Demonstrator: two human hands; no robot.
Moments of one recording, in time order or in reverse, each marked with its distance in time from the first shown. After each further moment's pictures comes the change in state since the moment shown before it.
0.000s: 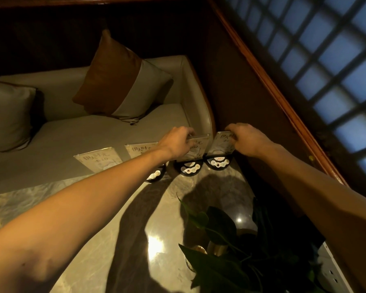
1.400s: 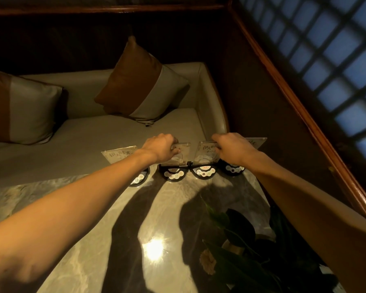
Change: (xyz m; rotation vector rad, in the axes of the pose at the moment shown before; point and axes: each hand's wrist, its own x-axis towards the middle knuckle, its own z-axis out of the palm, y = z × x) left_hand -0.051 -0.066 -0.044 0.273 -0.064 -0.145; right_hand 0.007 -0.093 0.021 -0.209 0.031 -0.255
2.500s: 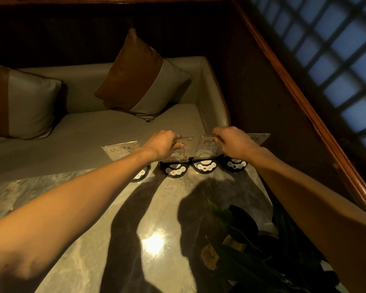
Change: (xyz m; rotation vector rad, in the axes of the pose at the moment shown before) left_hand 0.002 -0.008 0.009 -0.162 0.025 0.077; right_hand 0.004 0.003 0.003 0.255 0.012 0.036
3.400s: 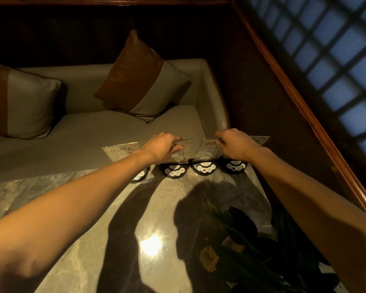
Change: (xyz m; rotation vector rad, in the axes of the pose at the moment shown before) left_hand -0.005 -0.006 0.000 0.052 0.002 0.051; right_hand 0.002 0.002 -0.004 -0.072 -0.068 0.036
